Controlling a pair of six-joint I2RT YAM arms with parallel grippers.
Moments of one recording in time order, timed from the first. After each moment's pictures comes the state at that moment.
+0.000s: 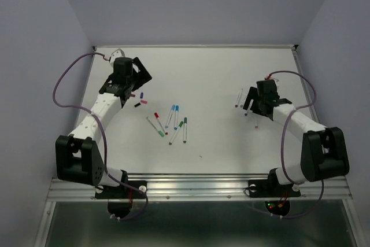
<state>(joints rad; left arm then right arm) -0.19 1.43 1.10 -0.30 -0.16 -0.66 0.17 1.47 0.82 -0.28 0.29 0.47</state>
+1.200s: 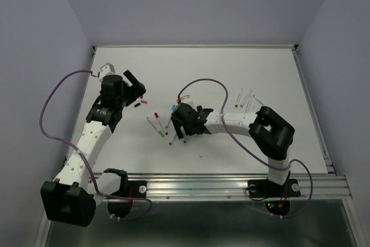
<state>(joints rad) -0.19 1.04 0.89 -0.38 -0.16 -0.71 1.00 1.89 1.24 -0.39 0.39 0.51</state>
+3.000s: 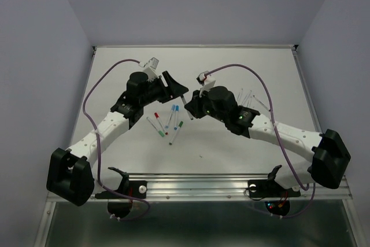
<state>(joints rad) -0.45 1.23 0.86 0.07 0.38 -0.83 0.89 1.37 0.99 0.03 0.11 0.38</state>
